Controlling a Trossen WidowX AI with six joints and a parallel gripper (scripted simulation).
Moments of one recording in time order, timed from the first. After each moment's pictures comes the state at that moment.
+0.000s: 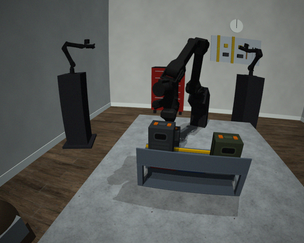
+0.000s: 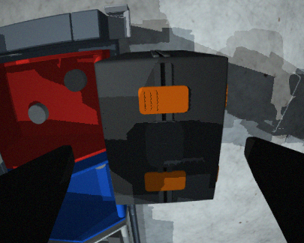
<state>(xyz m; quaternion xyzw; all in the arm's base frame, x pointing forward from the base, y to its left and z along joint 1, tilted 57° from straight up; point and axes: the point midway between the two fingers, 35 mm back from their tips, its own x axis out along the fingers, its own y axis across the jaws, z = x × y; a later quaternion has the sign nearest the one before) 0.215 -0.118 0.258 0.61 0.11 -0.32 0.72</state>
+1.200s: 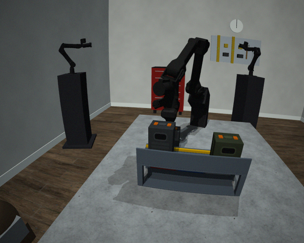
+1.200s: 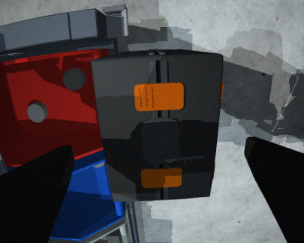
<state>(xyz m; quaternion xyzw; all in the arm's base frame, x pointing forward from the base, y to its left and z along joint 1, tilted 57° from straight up) 0.213 -0.117 0.257 0.61 0.11 -0.32 0.72</state>
